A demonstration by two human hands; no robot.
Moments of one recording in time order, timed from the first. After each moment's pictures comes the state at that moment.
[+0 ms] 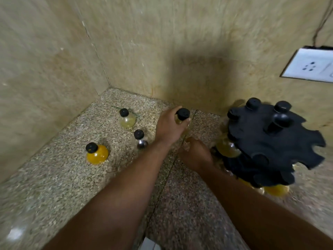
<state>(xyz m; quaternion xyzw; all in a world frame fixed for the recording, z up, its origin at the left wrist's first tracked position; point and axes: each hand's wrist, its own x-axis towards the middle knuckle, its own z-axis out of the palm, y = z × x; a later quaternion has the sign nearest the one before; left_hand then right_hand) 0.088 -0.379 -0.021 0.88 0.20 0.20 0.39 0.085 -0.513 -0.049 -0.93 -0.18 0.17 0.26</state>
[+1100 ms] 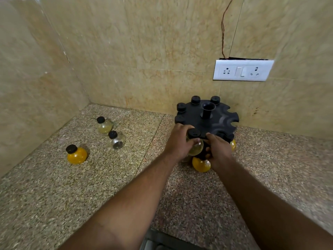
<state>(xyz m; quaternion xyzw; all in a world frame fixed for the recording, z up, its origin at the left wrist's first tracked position) 0.031 -0.583 0.002 0.91 0.05 0.13 0.40 0.063 -0.721 -0.006 -0.62 0.19 0.11 0.75</state>
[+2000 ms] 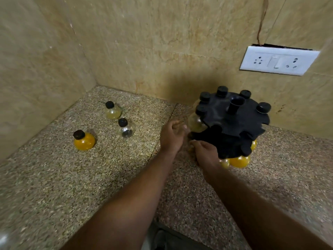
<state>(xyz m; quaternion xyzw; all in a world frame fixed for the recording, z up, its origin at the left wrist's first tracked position) 0.033 -0.508 -0.043 0.78 0.26 0.20 0.54 0.025 -0.639 -0.033 -0.76 0.06 0.18 0.62</state>
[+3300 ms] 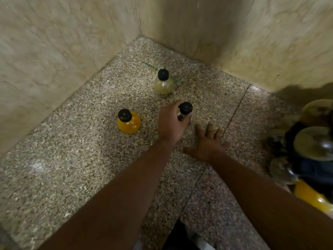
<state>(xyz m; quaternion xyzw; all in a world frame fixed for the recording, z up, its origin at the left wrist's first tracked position) 0.010 -0.261 -0.131 0.85 0.30 0.22 0.37 0.062 -0.406 -0.145 -0.91 -0.25 0.32 0.01</state>
